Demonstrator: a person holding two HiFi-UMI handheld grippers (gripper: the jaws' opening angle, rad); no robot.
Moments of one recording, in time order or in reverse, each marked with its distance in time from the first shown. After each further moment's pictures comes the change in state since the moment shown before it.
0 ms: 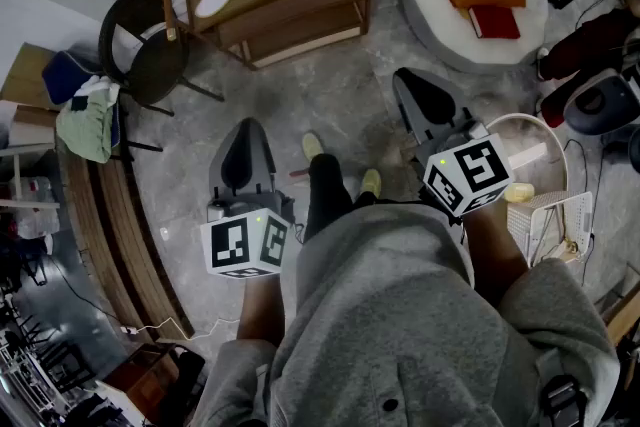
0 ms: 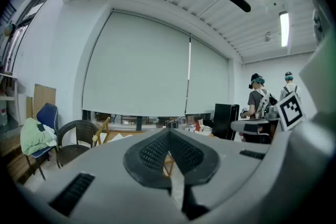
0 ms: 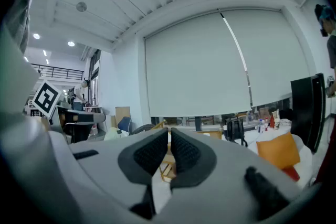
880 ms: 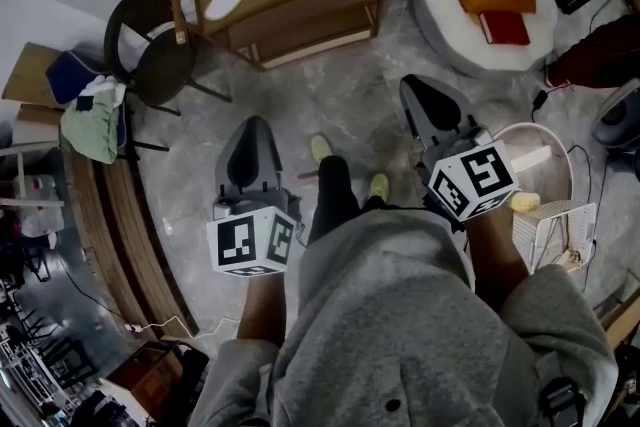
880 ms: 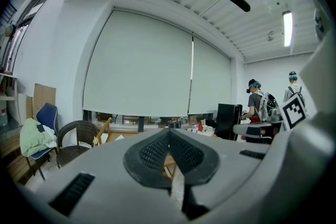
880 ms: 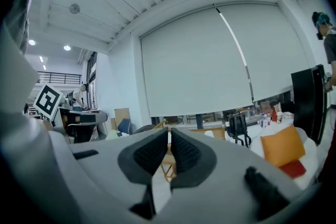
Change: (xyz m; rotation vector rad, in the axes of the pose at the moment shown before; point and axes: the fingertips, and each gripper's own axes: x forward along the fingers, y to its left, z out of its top) left arm 0.031 0.024 0.010 -0.007 0.006 0.015; right arm 0.035 -0.006 -0.001 0.066 0.016 0.008
